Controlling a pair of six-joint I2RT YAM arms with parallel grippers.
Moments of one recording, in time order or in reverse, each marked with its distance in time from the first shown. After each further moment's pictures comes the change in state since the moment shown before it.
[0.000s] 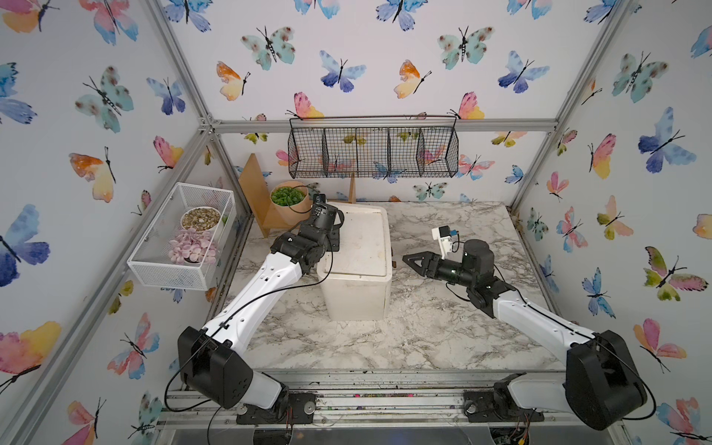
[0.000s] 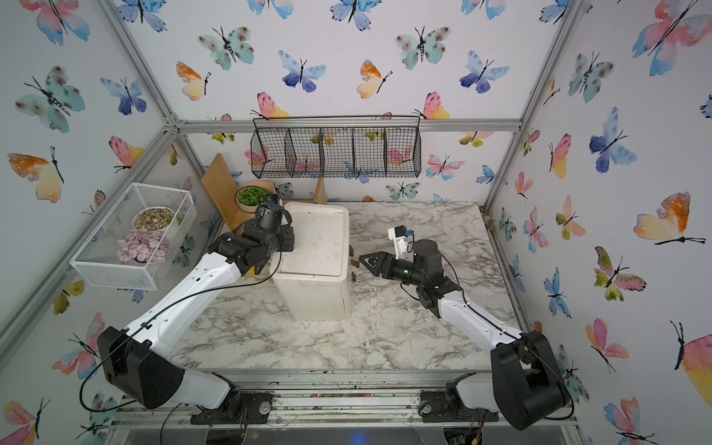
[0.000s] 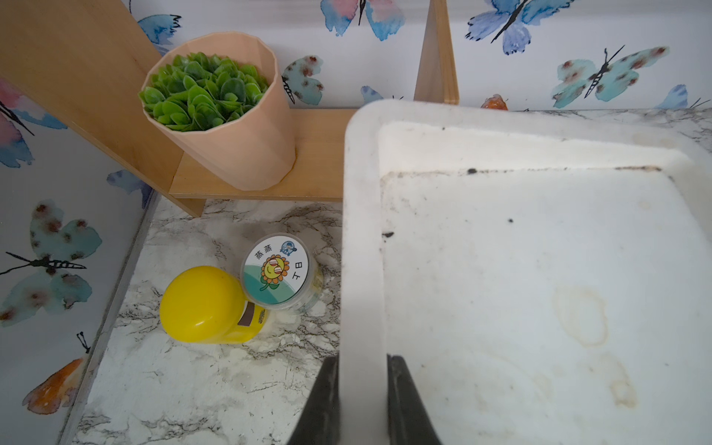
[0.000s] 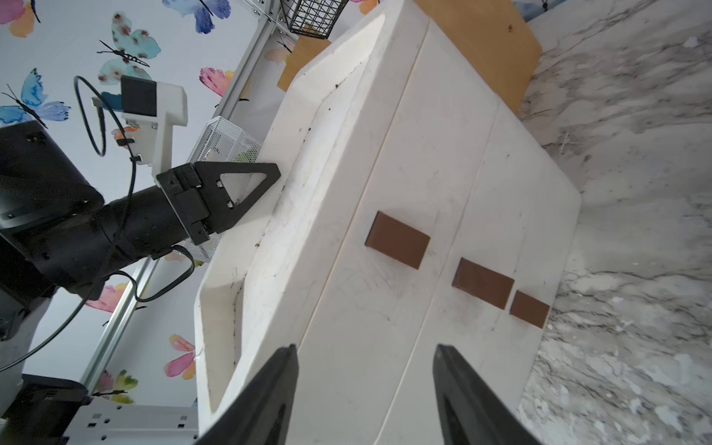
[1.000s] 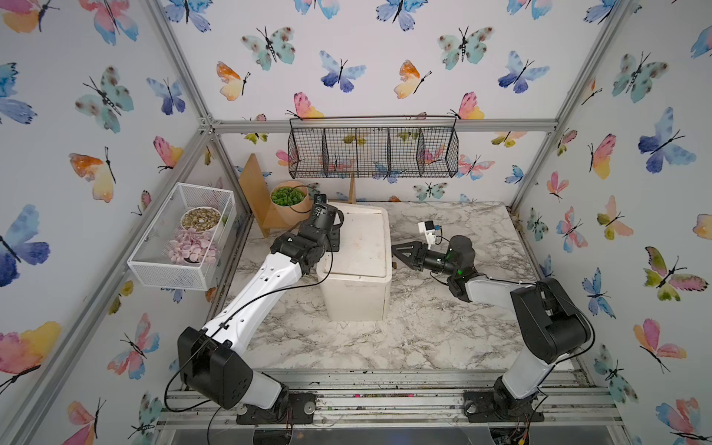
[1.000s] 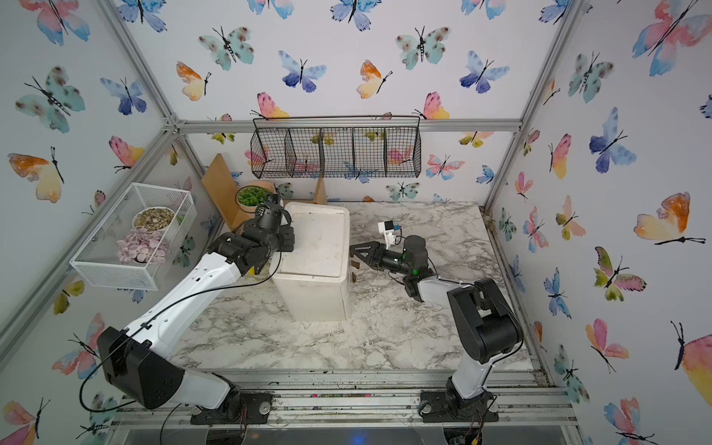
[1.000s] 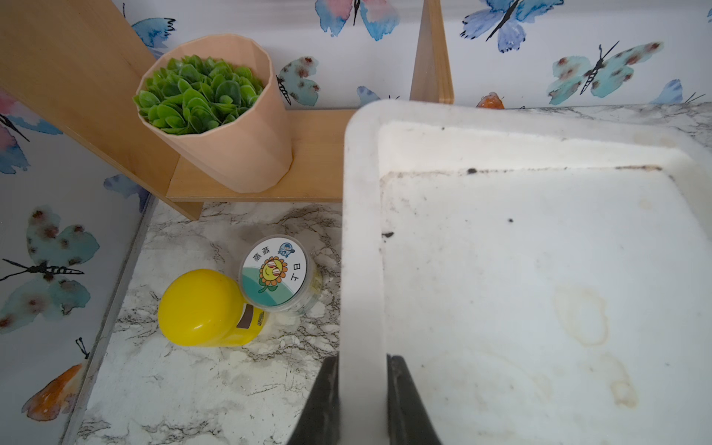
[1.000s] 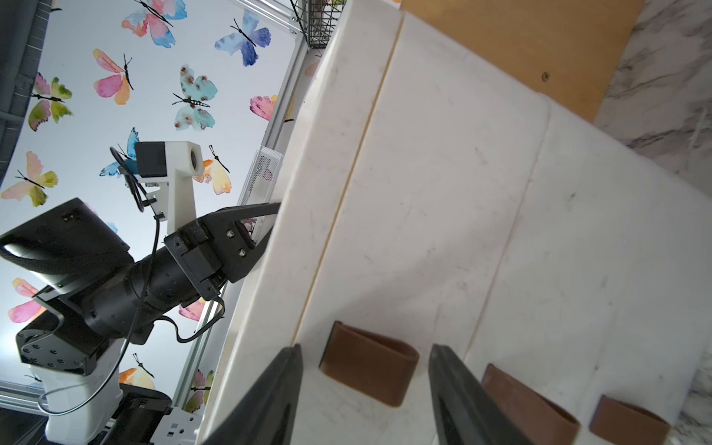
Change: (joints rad) left arm 0.001 0.000 0.000 0.004 0.011 0.015; right arm -0.011 0.396 0.080 0.533 -0.164 0.316
